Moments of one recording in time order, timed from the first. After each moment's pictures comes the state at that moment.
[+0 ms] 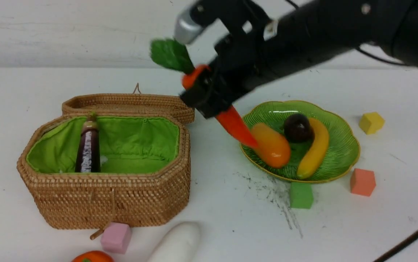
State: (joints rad) right arm 0.64 1.76 -1.74 0.51 0.72 -0.89; left arm -0.03 -0.01 0.03 0.06 0.39 -0.31
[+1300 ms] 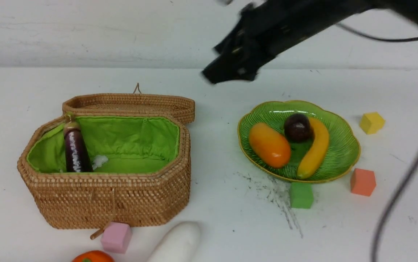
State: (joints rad) right arm 0.32 1.79 -1.88 0.69 1.03 -0.95; left arm -0.03 -0.01 0.03 0.06 0.39 -0.31
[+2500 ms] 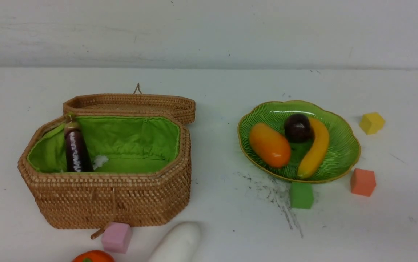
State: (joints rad) right arm 0.05 0.43 -0.46 0.47 0.47 -0.41; left arm -0.03 -0.01 0.03 0.06 0.39 -0.31
